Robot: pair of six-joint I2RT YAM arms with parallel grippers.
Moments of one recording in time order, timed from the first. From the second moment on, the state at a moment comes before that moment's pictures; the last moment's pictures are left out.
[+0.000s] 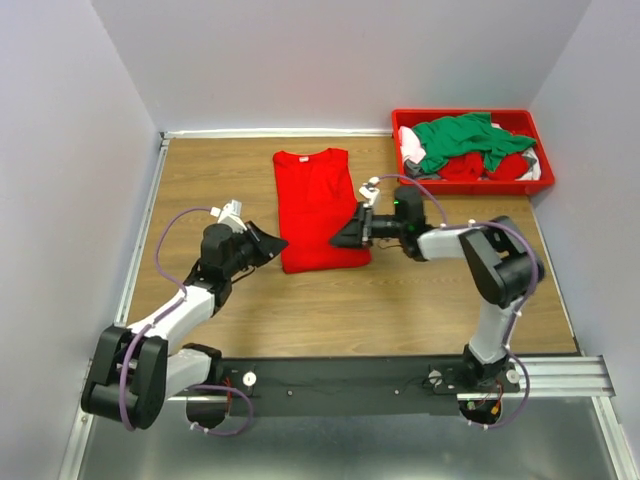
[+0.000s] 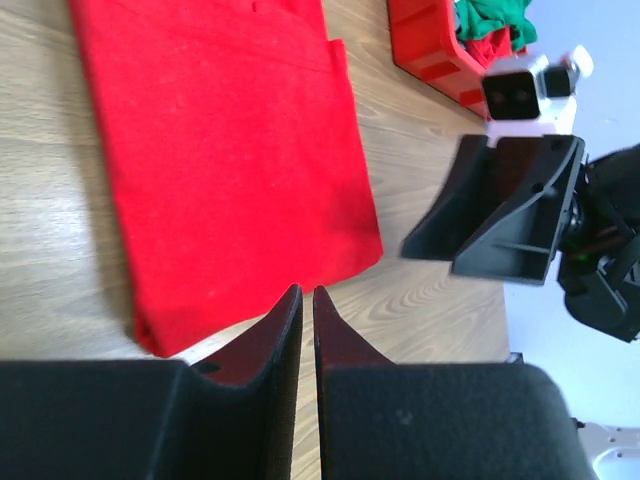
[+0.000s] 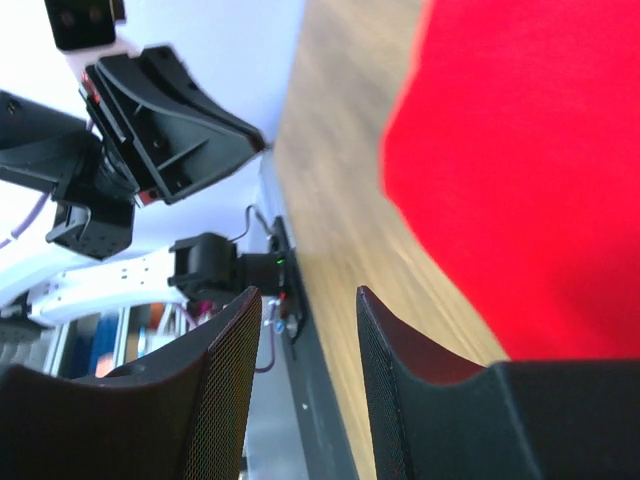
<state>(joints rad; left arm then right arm) -0.25 1.12 0.38 0.40 0.36 -0.85 0.39 1.84 0.82 0.66 -0.98 0.93</state>
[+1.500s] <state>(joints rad) -0.28 1.39 0.37 0.46 0.35 -0.89 0.28 1.95 0.69 0.85 -0.86 1.08</state>
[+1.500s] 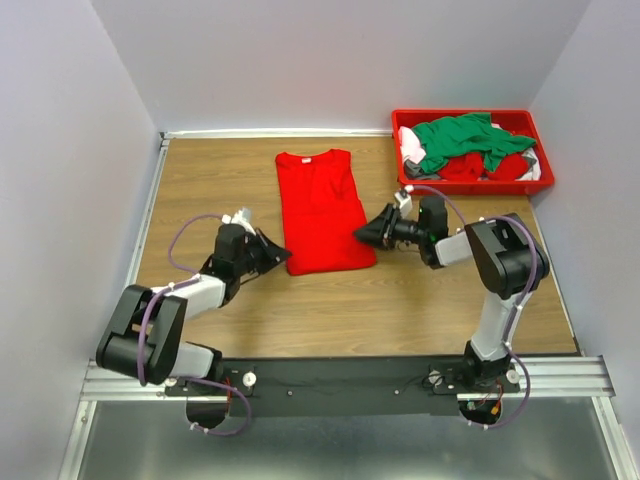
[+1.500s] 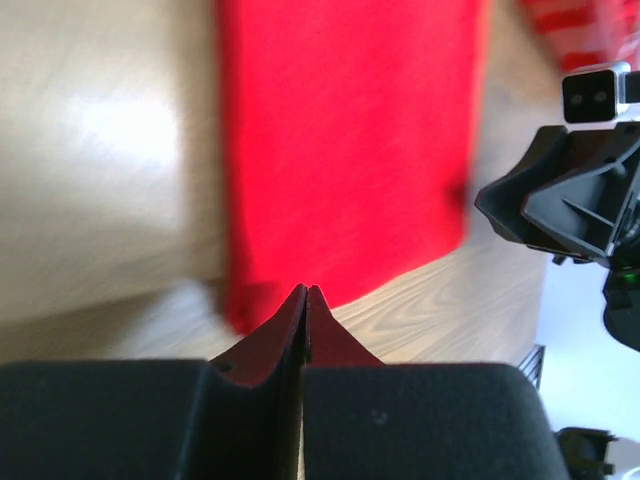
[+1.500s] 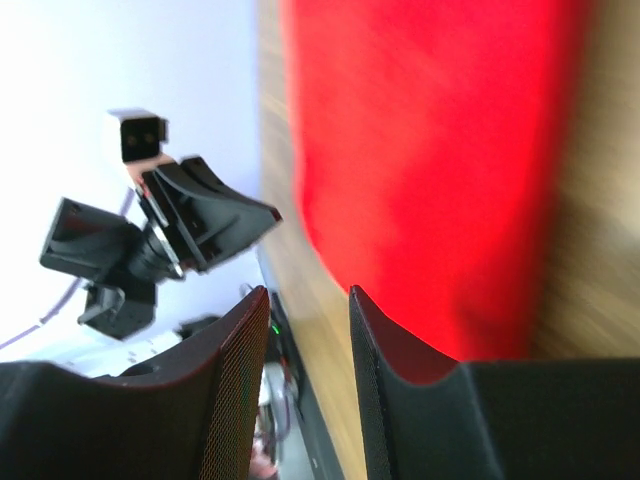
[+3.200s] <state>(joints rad) -0.22 1.46 0.64 0.24 0.18 -0.77 0.43 1.97 0.93 0.74 -0.34 1.15</state>
